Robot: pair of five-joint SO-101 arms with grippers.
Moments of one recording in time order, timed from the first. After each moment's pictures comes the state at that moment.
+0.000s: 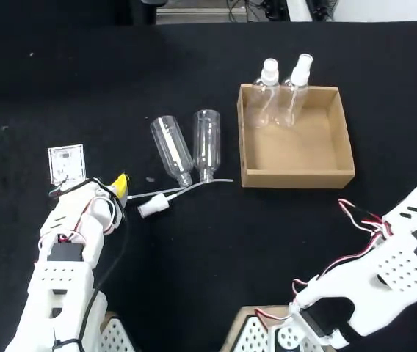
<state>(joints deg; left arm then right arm) -5.5 -59.7 87.4 15.3 5.4 53.9 30.9 44.3 -66.2 8.0</state>
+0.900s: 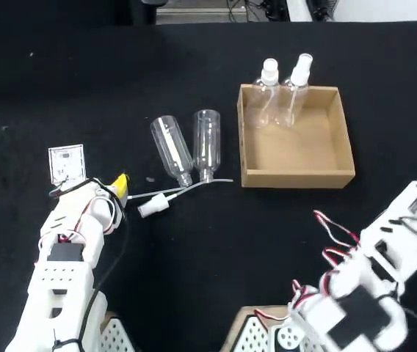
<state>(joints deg) -5.5 -59.7 87.4 15.3 5.4 52.1 -17.4 76.4 -47.4 11.0</state>
